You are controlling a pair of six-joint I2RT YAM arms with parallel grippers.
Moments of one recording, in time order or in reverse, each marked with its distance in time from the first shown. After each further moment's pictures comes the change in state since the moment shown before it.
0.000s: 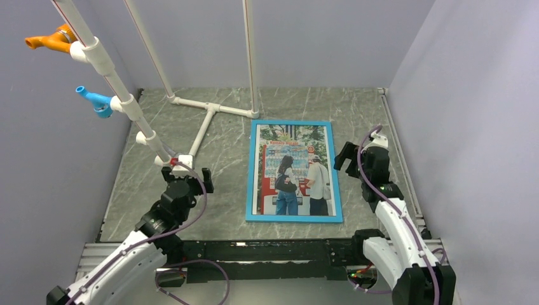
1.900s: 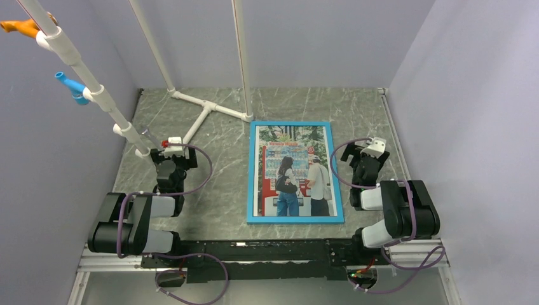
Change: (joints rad) left arm 0.555 0.933 -0.111 1.271 0.303 0.336; right arm -0.038 0.625 -0.323 1.362 0.300 -0.273
